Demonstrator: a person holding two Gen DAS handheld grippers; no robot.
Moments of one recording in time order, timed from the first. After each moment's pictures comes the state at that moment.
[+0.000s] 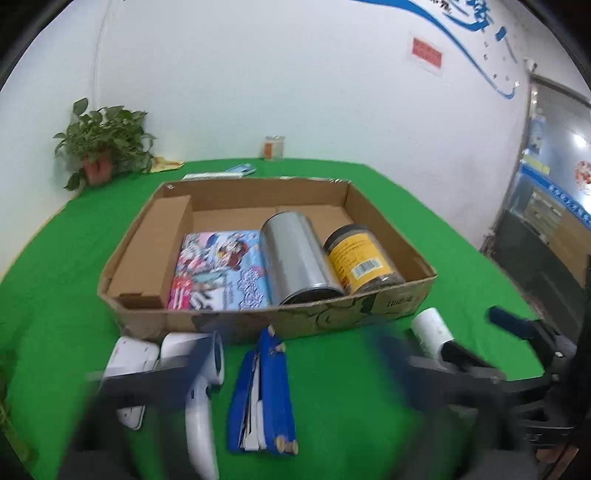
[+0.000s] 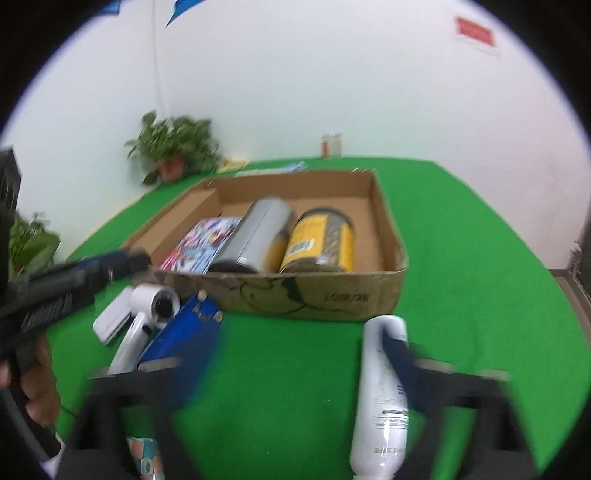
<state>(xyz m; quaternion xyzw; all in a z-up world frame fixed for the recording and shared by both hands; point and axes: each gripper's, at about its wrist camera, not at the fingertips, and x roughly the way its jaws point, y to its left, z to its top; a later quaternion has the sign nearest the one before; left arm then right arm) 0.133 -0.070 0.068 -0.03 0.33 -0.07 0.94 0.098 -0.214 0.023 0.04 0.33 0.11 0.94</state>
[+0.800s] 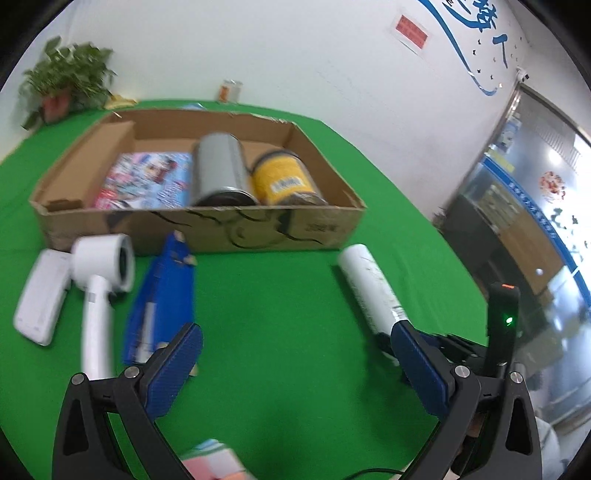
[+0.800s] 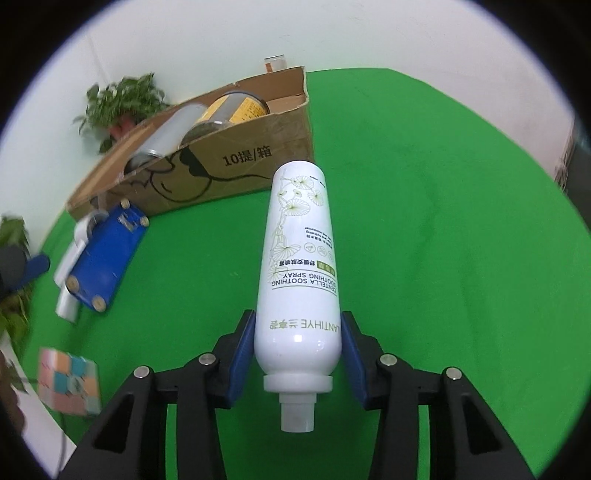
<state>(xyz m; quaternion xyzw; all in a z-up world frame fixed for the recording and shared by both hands) 0.108 -0.114 0.016 -0.11 0.42 -0.19 0.88 0.079 -0.273 -0.065 0.07 0.48 0.06 0.87</state>
